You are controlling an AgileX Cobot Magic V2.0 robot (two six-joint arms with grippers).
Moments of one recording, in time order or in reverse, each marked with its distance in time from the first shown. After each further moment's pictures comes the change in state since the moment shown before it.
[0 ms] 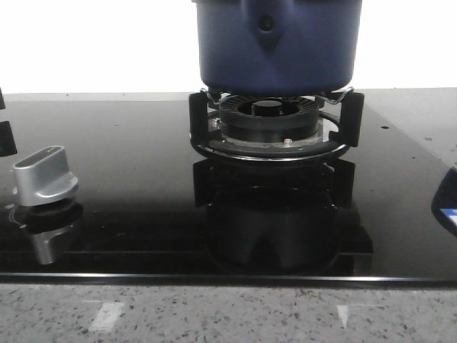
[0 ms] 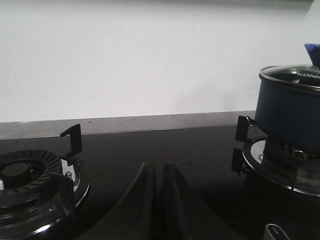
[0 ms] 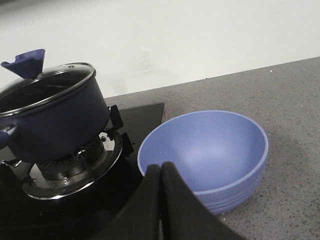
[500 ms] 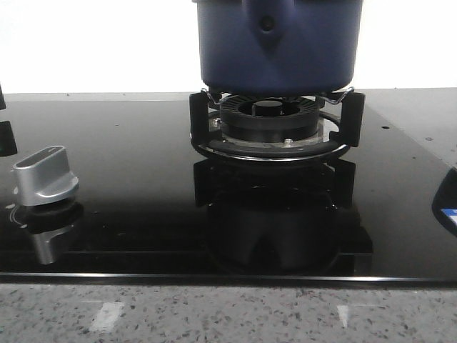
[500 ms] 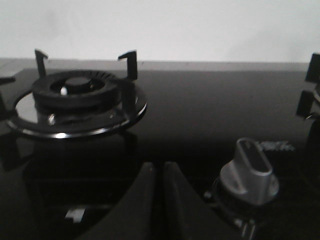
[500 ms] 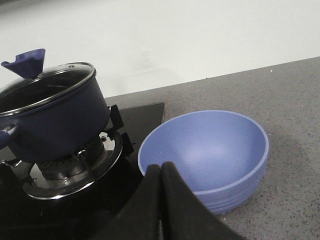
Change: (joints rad) left arm 0.200 -0.197 0.170 0.057 0.204 -0.037; right arm 0.000 0.000 0.000 0.000 0.002 0.000
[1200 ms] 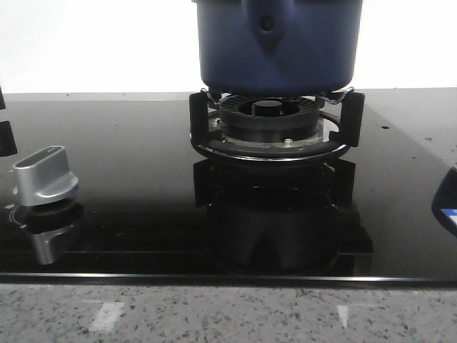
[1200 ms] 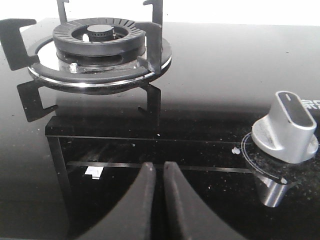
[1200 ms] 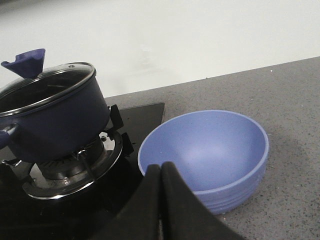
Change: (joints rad) left arm 0.053 0.000 0.000 0.000 0.113 0.000; right arm 0.000 0.000 0.000 0.000 0.000 0.000
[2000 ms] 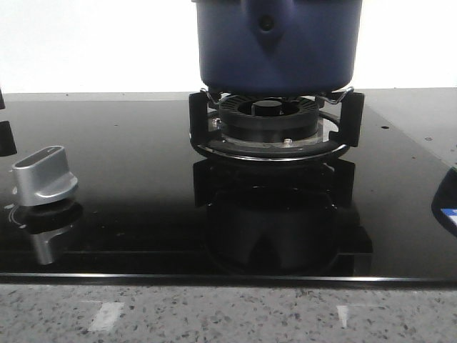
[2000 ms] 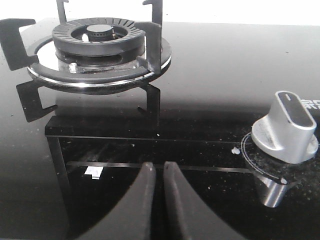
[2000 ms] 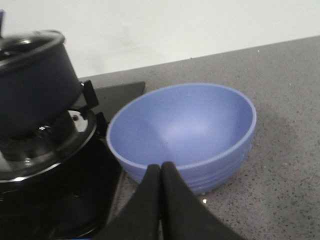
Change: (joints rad) left arm 0.000 0.000 0.000 0.000 0.000 0.000; right arm -0.012 0.000 0.215 -0.049 -0.185 -0.002
